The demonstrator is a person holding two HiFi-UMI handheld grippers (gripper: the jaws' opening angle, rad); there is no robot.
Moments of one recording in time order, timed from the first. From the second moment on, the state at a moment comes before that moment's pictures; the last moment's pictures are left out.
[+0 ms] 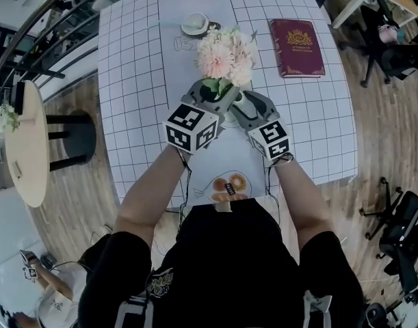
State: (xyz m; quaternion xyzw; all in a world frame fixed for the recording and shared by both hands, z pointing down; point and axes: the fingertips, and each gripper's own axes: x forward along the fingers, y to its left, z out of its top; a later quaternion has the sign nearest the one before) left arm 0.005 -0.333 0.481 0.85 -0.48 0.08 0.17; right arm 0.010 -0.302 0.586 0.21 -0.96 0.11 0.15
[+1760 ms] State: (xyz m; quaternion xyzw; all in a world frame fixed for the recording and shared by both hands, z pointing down) left arm -0.132 -0.176 0.442 0.81 -0.55 0.05 0.17; right arm 0.037 -0.275 0.575 0.28 -0.93 0.13 0.18
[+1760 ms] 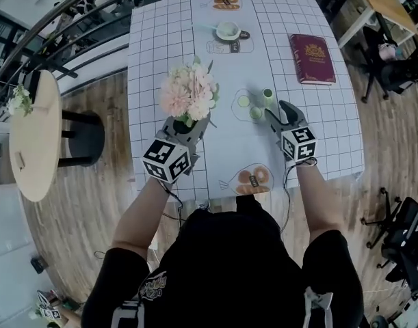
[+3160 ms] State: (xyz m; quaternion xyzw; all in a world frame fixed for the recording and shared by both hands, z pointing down) left arm -0.136 0.079 0.447 0.88 -0.44 0.07 0.17; right arm 0.010 0.075 0.429 0.41 -0.90 0.16 0.04
